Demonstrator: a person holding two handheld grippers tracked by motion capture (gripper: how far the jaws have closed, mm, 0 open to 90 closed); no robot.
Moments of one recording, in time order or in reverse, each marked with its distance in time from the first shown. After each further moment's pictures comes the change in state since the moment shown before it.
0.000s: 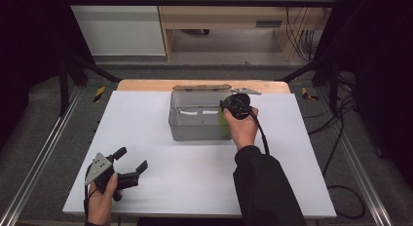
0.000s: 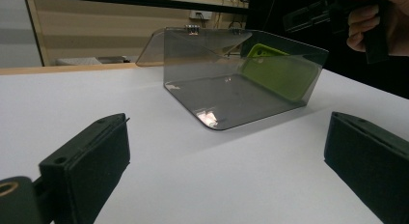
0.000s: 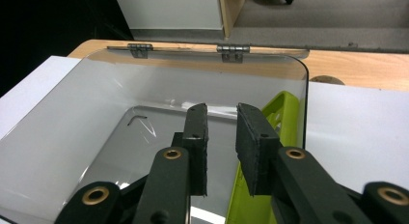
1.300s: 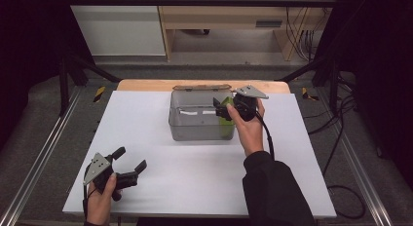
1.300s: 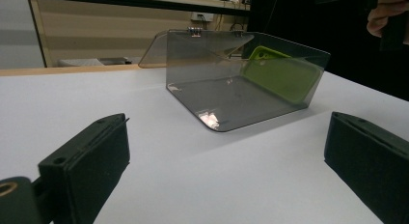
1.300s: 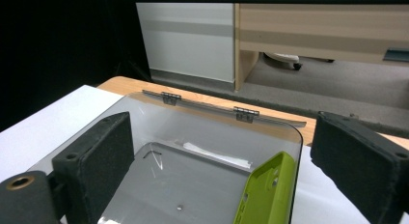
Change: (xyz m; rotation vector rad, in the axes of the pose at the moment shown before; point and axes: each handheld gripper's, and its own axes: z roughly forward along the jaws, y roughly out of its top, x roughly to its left) left arm 0.003 0.000 -0.002 -0.006 0.003 -0.009; right arm 0.005 0.009 -0.035 -0.211 0.070 -0.154
